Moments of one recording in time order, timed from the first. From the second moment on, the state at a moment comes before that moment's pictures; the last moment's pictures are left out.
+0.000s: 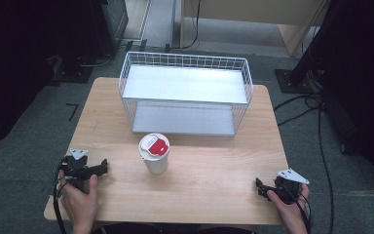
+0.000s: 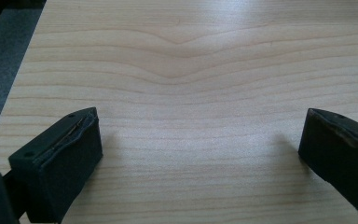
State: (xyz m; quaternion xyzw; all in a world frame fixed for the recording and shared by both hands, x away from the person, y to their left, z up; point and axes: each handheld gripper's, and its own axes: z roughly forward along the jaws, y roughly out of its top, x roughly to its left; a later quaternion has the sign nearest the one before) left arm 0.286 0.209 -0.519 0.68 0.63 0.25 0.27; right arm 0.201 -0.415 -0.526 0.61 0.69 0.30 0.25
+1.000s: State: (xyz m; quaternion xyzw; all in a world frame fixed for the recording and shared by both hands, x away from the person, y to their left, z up) left arm 0.286 0.209 -0.519 0.68 0.63 0.25 0.27; right arm 0.209 -0.367 -0.493 0.57 0.69 0.35 0.28
